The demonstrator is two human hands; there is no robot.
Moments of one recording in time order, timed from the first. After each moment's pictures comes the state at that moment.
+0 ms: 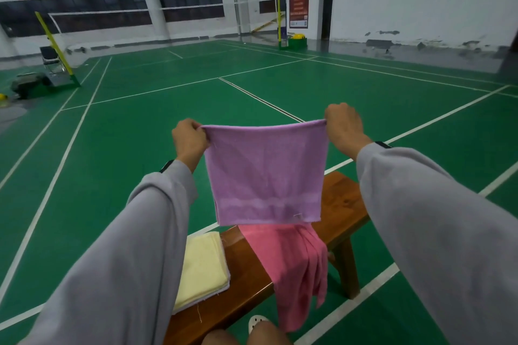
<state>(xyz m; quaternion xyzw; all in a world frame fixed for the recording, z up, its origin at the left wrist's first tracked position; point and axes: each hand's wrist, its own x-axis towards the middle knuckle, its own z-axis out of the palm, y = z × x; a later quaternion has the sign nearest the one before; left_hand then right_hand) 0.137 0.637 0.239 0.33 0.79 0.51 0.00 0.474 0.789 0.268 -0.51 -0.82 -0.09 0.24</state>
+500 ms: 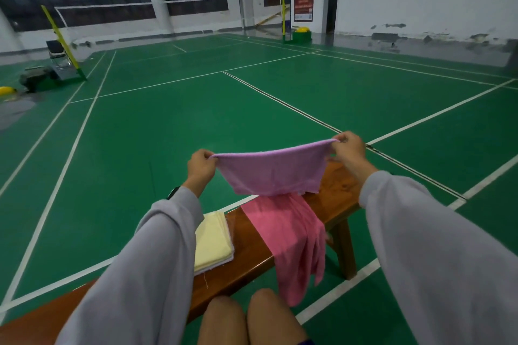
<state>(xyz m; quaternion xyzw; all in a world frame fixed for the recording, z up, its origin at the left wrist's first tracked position) 0.181 0.569 0.153 0.33 0.81 0.48 0.12 0.510 0.752 0.168 -0.52 -0.57 0.45 0.44</state>
